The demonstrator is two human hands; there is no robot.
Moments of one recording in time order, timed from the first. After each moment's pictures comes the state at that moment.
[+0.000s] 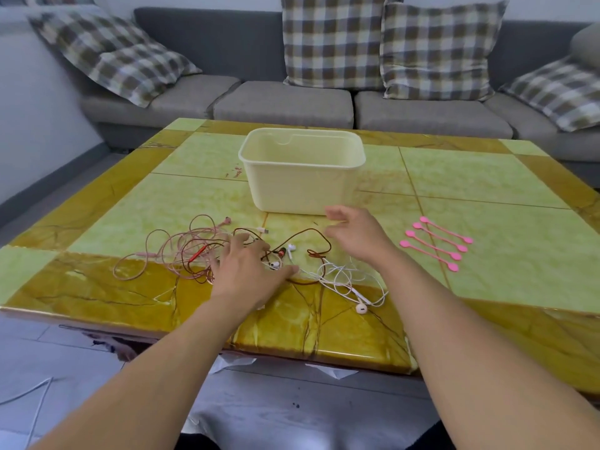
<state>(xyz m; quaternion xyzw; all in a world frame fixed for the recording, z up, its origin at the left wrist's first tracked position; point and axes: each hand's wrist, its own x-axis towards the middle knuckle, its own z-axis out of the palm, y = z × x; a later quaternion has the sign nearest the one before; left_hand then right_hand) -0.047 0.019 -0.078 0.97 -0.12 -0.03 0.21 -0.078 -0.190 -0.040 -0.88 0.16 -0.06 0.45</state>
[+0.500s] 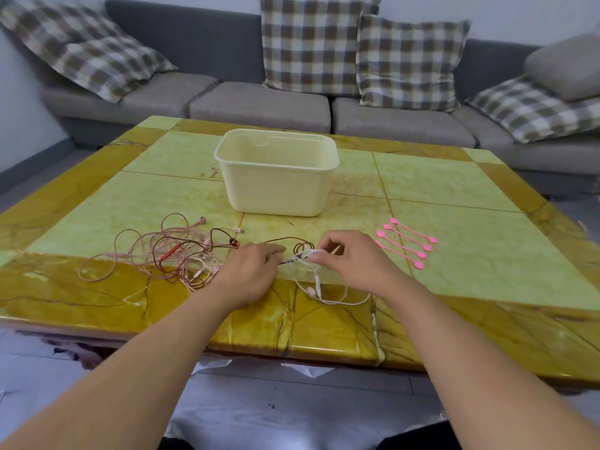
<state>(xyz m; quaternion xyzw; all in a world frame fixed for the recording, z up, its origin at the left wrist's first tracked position) -0.046 -0.008 -0.078 0.91 -0.26 -0.10 0.30 -0.137 -0.204 -0.040 -0.92 0.08 -0.05 0.37</state>
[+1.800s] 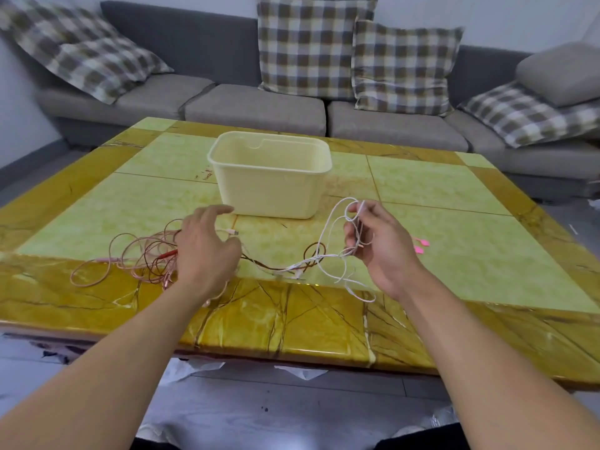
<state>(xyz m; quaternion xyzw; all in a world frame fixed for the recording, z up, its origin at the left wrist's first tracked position) -0.045 0.013 -0.049 0.90 -0.12 0.08 0.42 -0.155 -0.216 -0.006 -0.62 0.14 -0.16 0.76</state>
